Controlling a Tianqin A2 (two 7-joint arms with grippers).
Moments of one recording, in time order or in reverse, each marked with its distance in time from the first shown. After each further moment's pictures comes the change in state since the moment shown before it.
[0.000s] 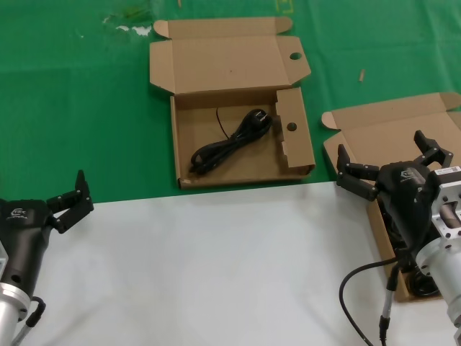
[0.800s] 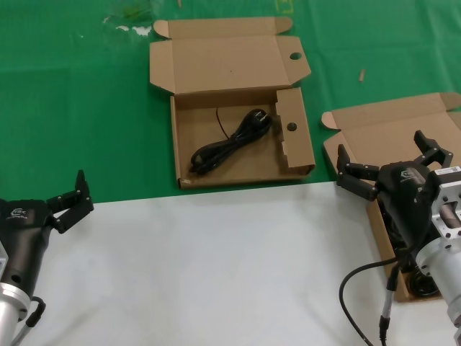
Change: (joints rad) left arm 0.000 0.000 0.000 0.000 0.000 0.000 0.000; right arm 0.000 0.000 0.000 0.000 0.000 0.000 0.000
